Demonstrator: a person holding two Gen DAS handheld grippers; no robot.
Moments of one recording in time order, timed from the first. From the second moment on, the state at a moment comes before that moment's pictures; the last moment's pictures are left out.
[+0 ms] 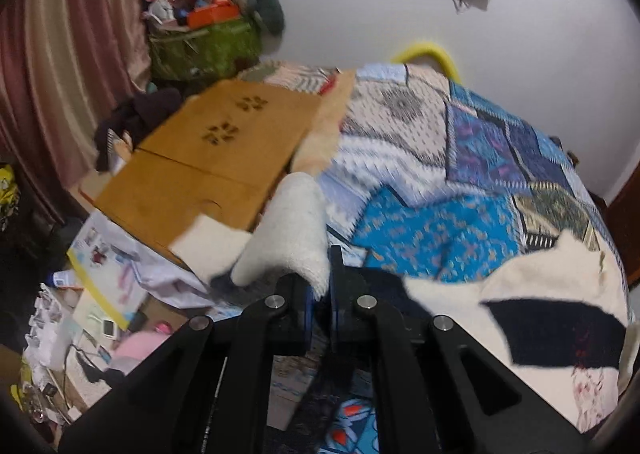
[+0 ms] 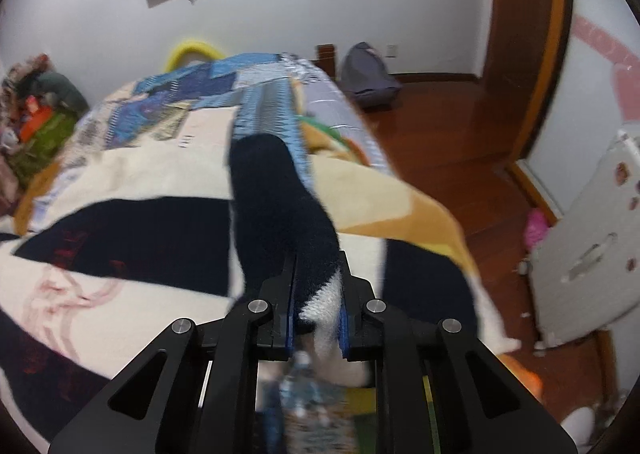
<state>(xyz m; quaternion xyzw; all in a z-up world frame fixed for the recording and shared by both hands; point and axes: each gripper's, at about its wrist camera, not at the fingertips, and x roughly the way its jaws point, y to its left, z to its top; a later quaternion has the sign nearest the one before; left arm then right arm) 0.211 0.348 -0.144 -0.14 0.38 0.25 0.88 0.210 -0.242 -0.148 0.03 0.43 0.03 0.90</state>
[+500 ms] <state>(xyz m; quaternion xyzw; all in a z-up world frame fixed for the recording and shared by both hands) 0.206 0.274 -0.080 -0.07 0.34 0.17 0.92 0.200 -0.177 -0.097 -0.02 0.39 0.13 0.91</state>
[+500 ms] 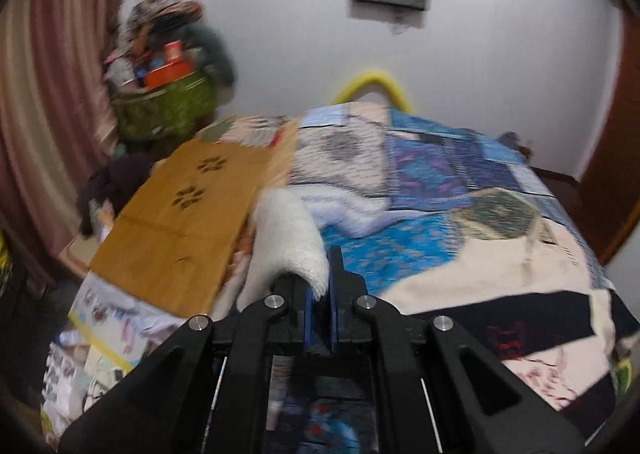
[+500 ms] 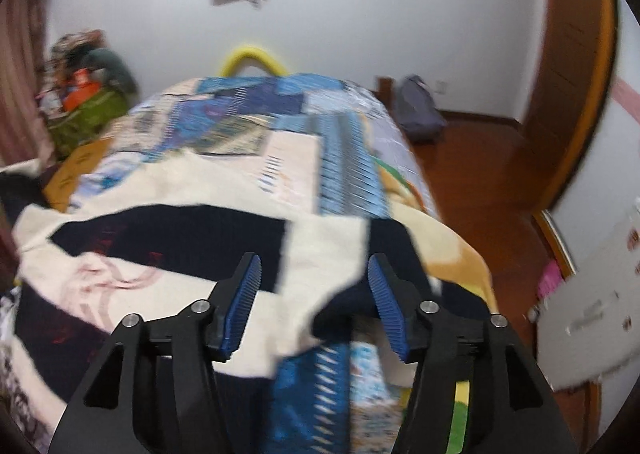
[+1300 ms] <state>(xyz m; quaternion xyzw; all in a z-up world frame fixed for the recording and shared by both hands) 0.198 0.149 -0.187 -0.07 0.46 0.02 0.88 0.193 -0.037 -0.075 -0.05 0.38 0.35 0.86</state>
